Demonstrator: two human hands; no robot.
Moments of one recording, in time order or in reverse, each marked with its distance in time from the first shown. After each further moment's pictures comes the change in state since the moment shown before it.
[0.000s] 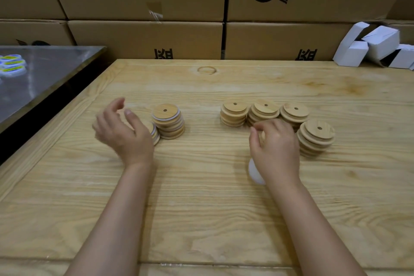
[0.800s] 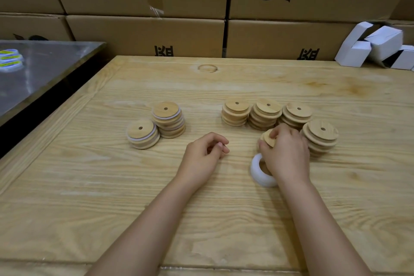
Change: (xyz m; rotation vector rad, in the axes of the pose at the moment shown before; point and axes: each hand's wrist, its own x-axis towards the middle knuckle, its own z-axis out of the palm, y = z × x) left_hand -0.079 0.055 0.007 -0.463 -1.125 -0.326; right_hand 0.006 0.018 0.003 -0.165 -0.276 0.368
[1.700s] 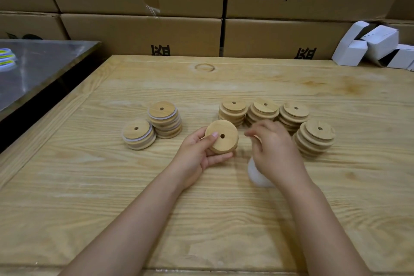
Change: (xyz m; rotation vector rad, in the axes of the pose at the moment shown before) left_hand 0.011 0.006 -0.007 -0.759 -0.204 -0.292; right_hand -0.005 -0.008 -0.014 0.081 0.015 -0.536
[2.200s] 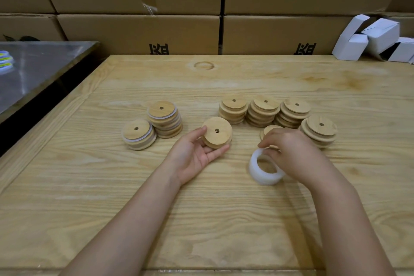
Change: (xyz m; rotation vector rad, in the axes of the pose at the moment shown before) left_hand 0.009 0.007 -0.012 -0.337 0.085 -0.186; right_hand -0.002 0.026 -0.021 -0.100 -0.332 0.042
